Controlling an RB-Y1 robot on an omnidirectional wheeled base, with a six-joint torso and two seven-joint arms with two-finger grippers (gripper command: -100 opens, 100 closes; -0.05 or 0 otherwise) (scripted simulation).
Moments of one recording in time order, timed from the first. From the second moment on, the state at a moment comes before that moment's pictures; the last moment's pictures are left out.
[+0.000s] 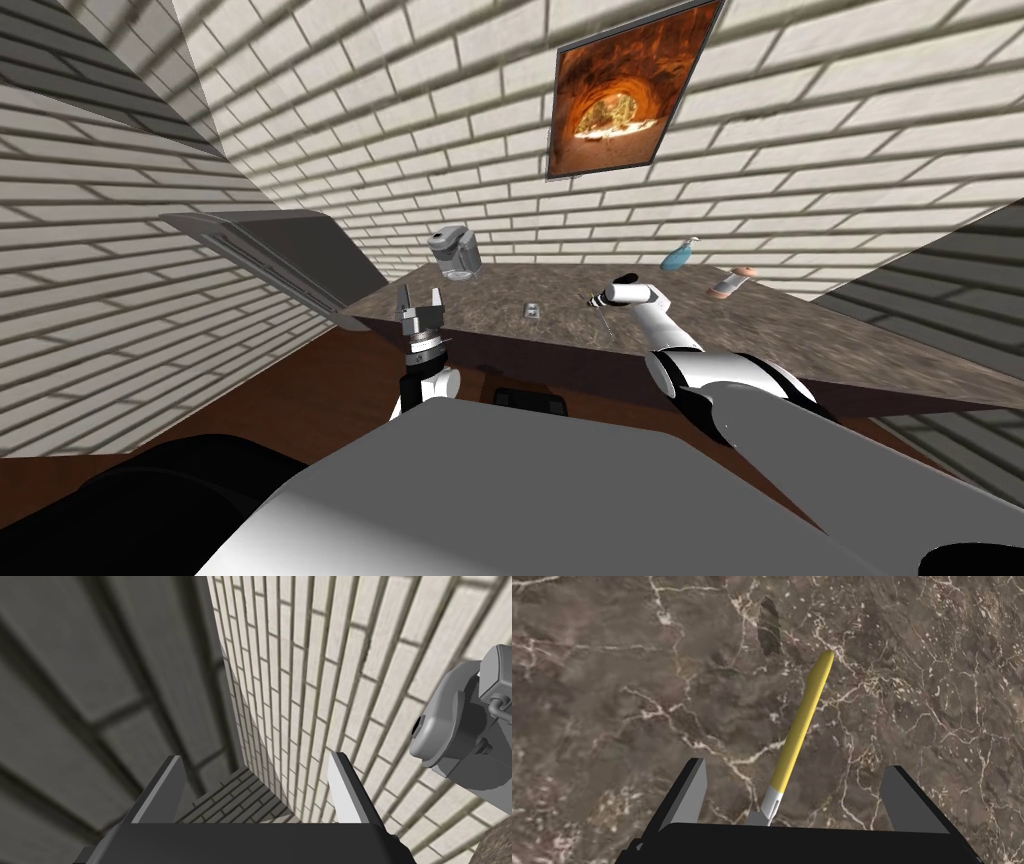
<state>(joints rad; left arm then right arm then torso) 0.54 -0.05 0.03 -2.24 0.12 -0.65 0.12 -0.72 -0.48 -0.05 -0.86 -0.33 0.92 -1.08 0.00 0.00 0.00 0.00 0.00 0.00</state>
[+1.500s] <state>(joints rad) 0.54 -0.05 0.03 -2.24 0.12 -0.65 0.12 -0.91 -0.52 -0.08 -0.54 -0.41 1.32 -1.35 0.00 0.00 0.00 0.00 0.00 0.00</state>
